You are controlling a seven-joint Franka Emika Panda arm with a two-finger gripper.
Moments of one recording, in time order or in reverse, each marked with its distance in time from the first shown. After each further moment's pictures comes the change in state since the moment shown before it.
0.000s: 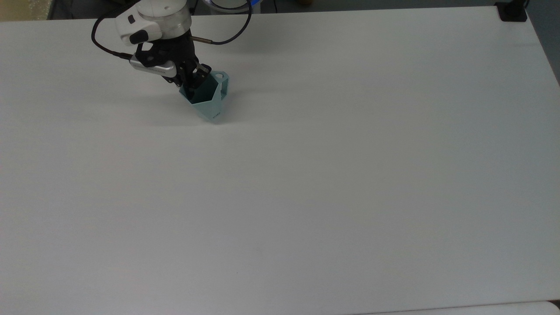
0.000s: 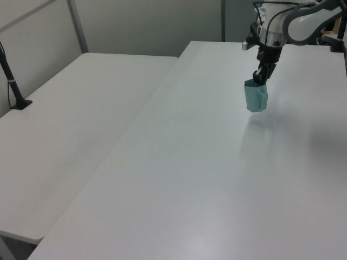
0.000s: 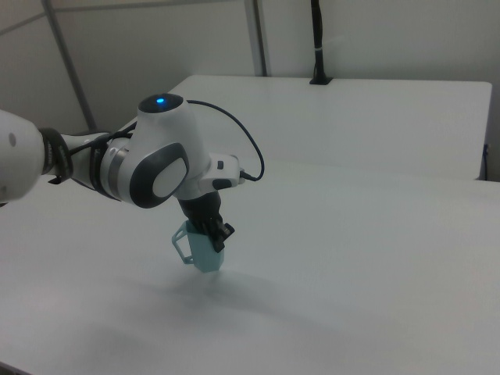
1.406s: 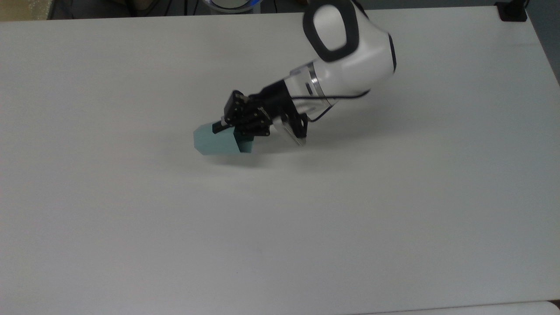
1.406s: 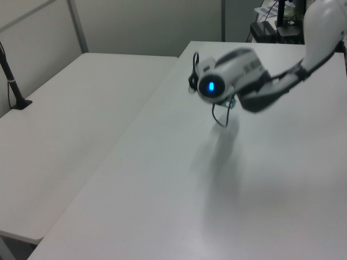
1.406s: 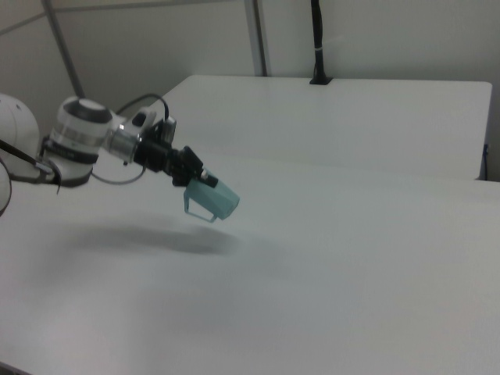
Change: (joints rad) arm 0.390 0.546 0.067 0.687 -0.999 -0.684 0.544
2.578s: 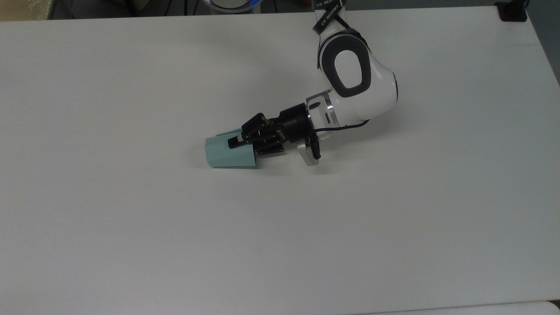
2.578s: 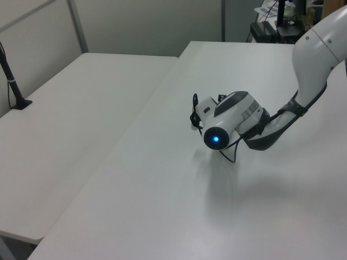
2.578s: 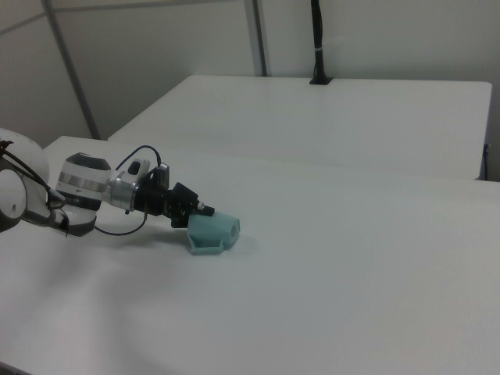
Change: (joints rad) arm 0.073 0.213 0.006 -0.003 -0.129 -0.024 0.088
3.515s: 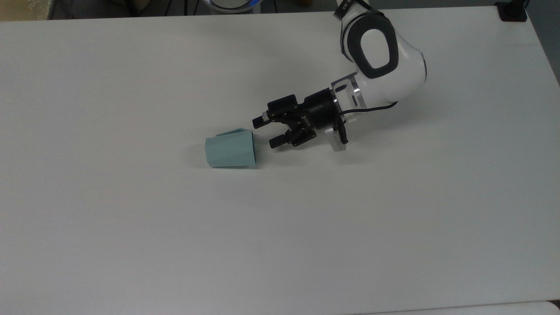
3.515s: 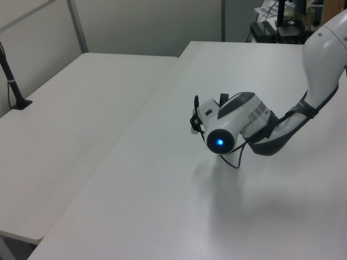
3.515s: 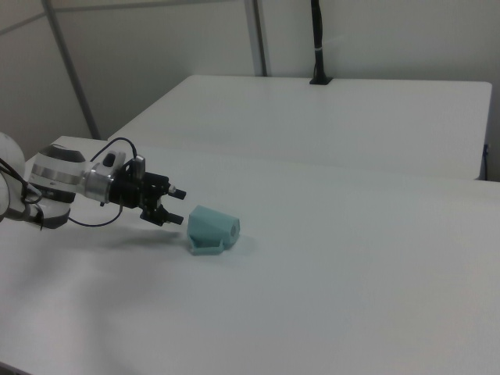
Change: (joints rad) arm 0.081 -0.035 0.000 0.019 0.064 -0.039 -0.002
